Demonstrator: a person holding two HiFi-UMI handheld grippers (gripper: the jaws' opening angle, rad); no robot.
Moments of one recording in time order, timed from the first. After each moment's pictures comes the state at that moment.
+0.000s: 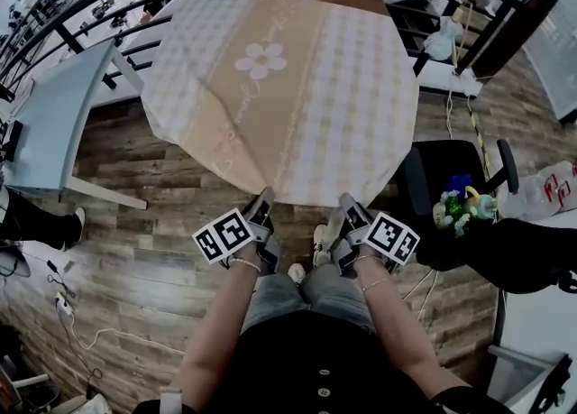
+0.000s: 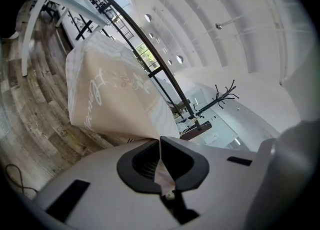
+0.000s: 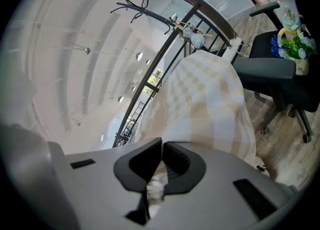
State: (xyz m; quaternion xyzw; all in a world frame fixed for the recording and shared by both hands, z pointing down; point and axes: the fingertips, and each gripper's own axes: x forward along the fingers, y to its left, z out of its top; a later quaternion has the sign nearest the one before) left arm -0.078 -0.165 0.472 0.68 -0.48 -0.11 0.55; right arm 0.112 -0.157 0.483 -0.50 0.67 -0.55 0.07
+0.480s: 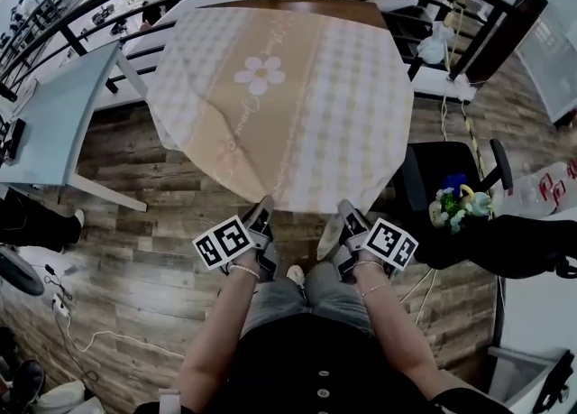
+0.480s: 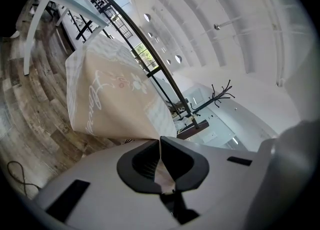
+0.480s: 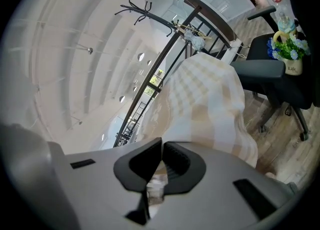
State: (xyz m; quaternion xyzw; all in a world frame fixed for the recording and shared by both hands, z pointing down) left arm -0.077 -0.127 0.459 0.68 -0.47 -0.11 0.54; right arm 0.113 -0.123 0.468 -0.49 0.68 -0.54 0.08
